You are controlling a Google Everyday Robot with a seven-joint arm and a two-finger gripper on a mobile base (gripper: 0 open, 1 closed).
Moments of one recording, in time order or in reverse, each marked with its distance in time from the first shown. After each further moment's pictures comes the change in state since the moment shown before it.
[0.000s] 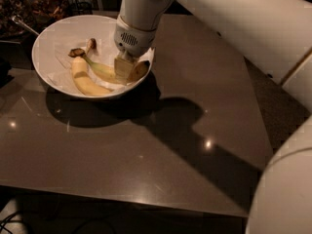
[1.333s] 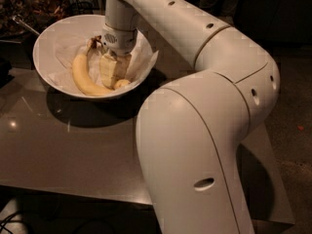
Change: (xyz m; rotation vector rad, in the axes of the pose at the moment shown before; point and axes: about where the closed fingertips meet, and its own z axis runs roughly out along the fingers) arm -0.030 -0.054 0.068 -0.150 0.171 0.200
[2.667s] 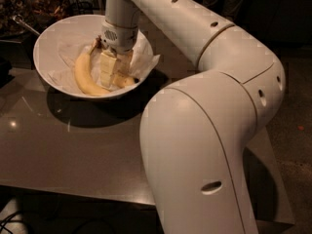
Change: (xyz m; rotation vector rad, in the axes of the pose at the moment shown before) arm 0.001 0.003 -0.008 0.010 -0.013 -0.007
